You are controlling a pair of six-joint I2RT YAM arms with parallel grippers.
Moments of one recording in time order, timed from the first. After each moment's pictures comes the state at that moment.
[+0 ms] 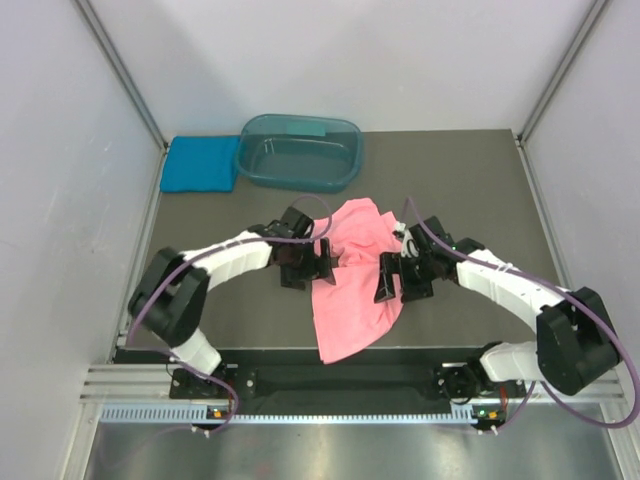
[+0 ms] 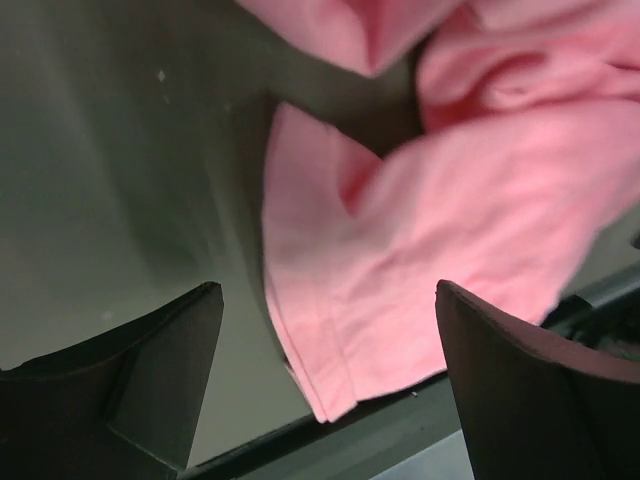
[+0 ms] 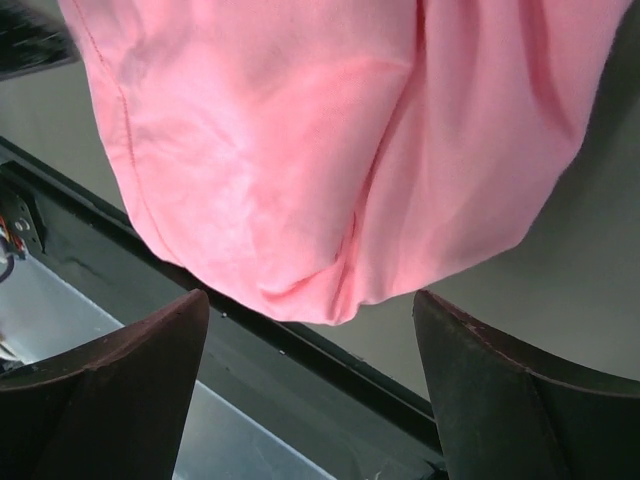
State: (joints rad) left arm -0.60 1.56 0.94 -0.45 0.25 -0.69; right arm 0.51 1.30 0.76 -0.58 -0.39 0.42
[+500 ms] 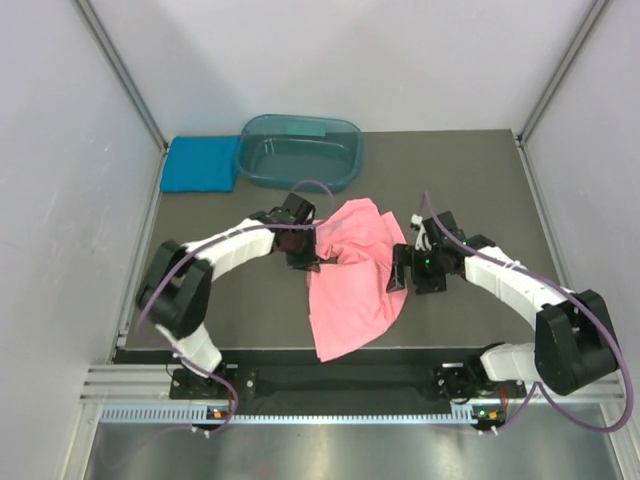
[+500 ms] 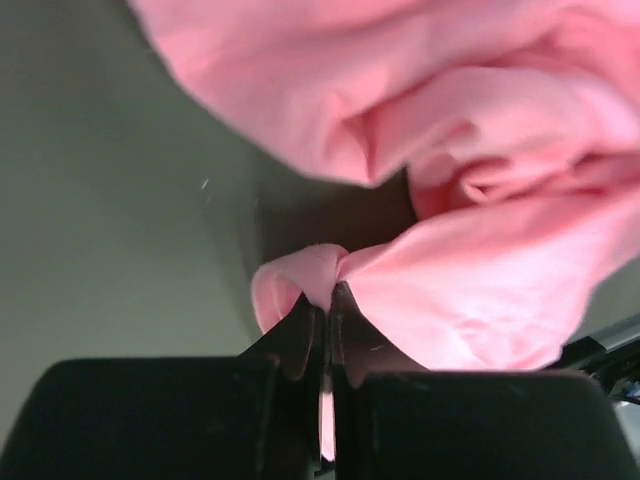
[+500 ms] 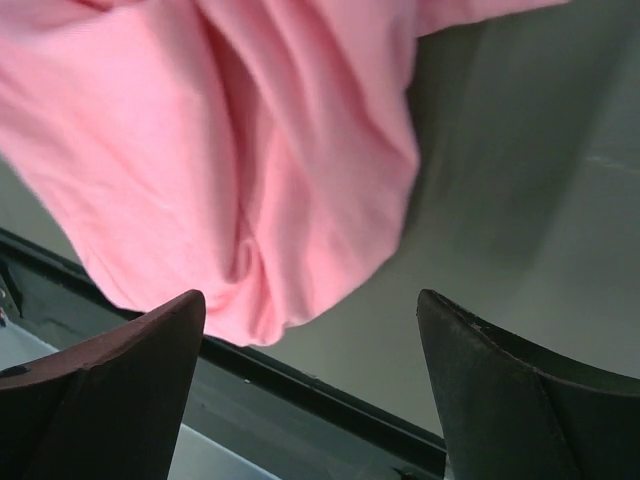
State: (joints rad) left arm -0.57 1.75 1.10 -0.48 0.21 -0.61; right arm 0.41 1.30 0.76 -0.58 -0.31 0.41
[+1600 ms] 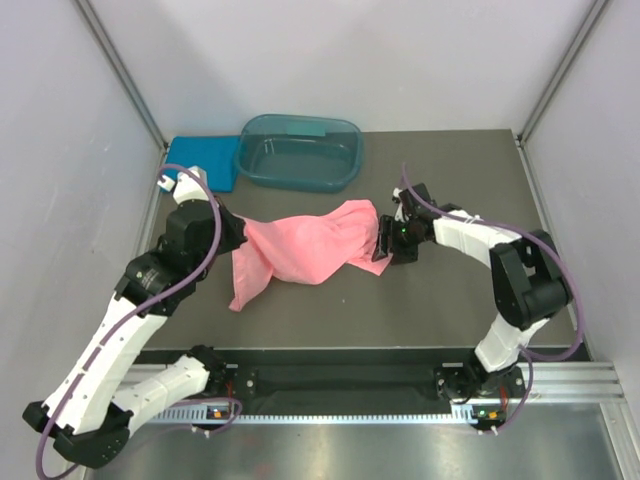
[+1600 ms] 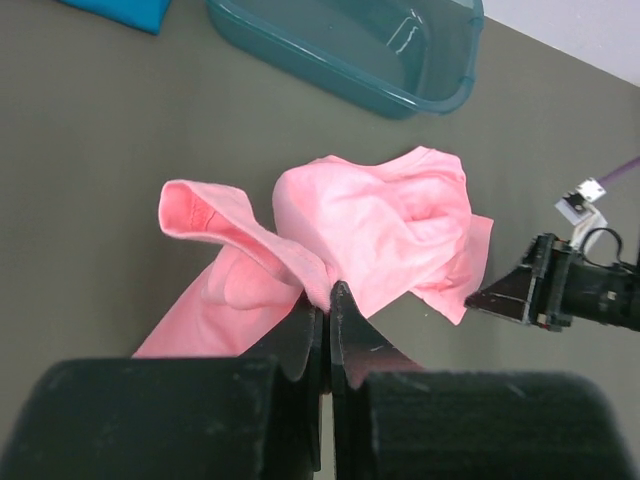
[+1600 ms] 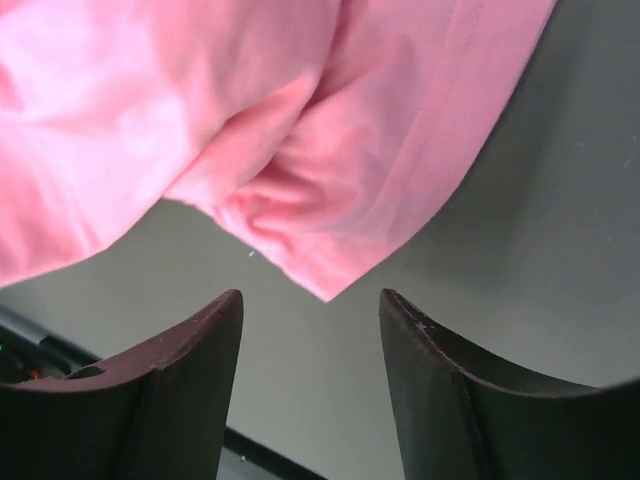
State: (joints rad) left arm -0.56 0.87 1.20 -0.79 -0.42 -0.66; right arm 0.41 1.68 1.05 -0.48 -0.30 0.47
